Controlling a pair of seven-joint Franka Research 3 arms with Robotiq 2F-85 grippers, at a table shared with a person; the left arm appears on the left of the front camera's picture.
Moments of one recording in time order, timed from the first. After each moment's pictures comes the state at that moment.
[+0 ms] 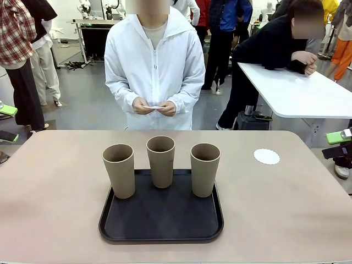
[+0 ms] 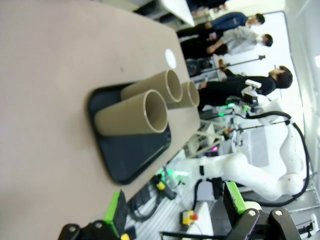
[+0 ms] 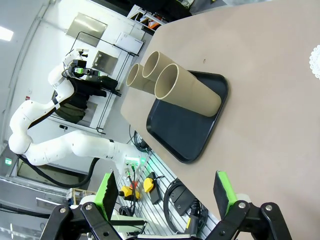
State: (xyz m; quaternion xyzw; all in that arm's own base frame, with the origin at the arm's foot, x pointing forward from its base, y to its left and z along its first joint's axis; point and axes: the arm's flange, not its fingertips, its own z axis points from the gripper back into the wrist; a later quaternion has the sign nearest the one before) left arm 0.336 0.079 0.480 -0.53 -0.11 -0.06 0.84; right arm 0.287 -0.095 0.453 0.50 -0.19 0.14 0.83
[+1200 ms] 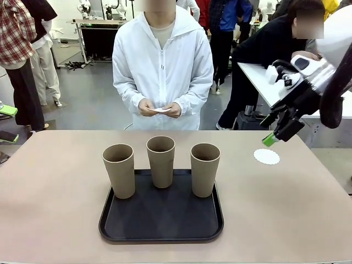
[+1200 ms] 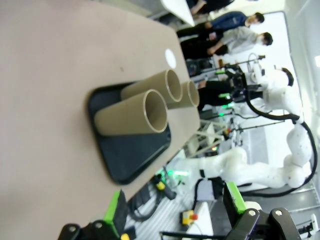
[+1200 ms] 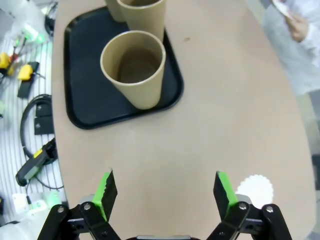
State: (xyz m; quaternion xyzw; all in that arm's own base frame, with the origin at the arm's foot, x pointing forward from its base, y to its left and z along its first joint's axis) left arm 0.336 0.079 0.480 -0.53 -0.11 -0.06 0.84; right arm 0.402 0.068 0.483 0.16 -0.20 0.60 0.76
